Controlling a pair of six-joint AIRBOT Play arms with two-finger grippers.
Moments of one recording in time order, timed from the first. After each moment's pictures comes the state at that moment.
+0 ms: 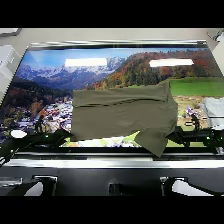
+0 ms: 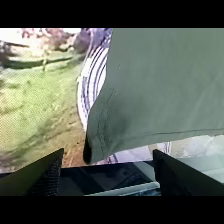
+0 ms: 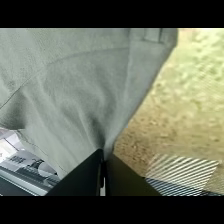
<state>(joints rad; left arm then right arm) 0.20 -1.07 0.42 0.71 -0.98 -1.28 -0.63 -1.39 0.69 -0.88 1.28 1.06</state>
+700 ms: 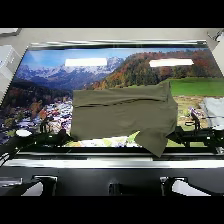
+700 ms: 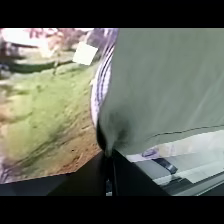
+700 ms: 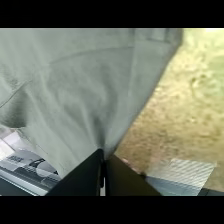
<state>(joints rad) 0.17 -1.16 0.42 0.63 -0.97 -1.23 -0.63 -1.37 0.69 -0.88 1.28 1.05</state>
